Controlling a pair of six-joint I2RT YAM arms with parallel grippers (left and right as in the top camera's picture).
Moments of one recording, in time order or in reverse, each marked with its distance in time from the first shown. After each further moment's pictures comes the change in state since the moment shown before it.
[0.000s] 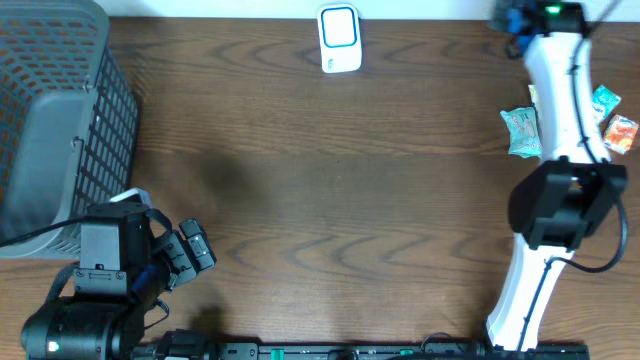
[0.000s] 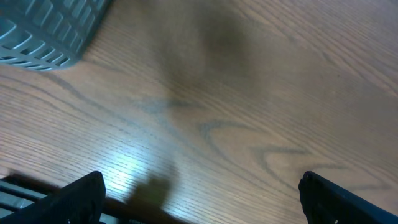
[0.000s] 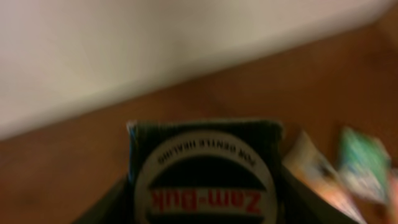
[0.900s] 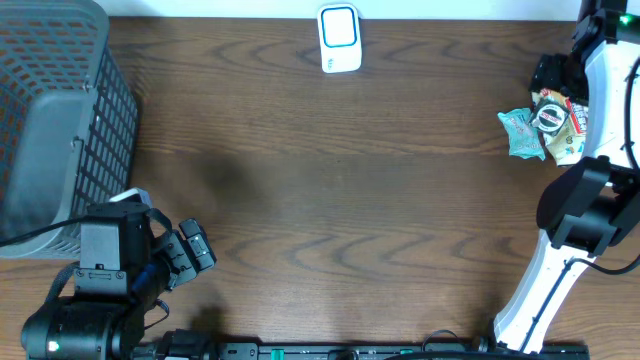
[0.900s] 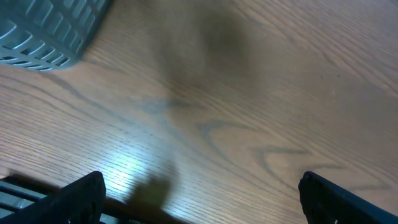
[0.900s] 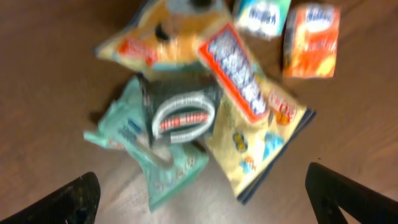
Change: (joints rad) left arm 0.000 0.000 0.000 0.000 0.000 0.000; right arm -0.202 0.017 -0.007 -0.528 0.007 0.037
